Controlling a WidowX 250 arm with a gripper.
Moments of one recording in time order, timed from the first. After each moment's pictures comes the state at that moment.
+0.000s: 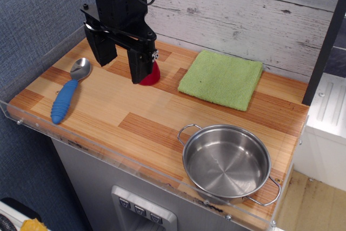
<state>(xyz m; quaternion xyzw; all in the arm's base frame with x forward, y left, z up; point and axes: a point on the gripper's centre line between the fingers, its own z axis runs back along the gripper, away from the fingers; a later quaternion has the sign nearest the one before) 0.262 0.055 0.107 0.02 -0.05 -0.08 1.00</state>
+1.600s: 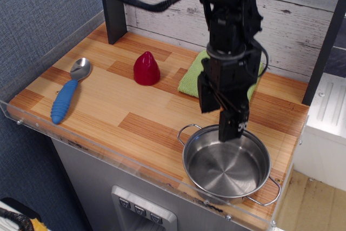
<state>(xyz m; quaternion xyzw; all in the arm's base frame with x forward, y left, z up) 0.291 -0.067 0.037 -0.02 -0.03 -0.36 0.93</state>
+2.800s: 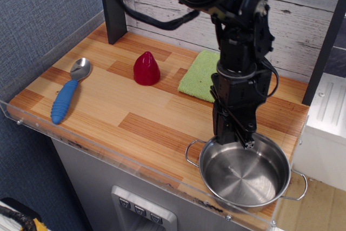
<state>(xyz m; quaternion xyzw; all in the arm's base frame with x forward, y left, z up) 0.278 -0.088 0.029 -0.04 -0.02 -0.39 0.92</state>
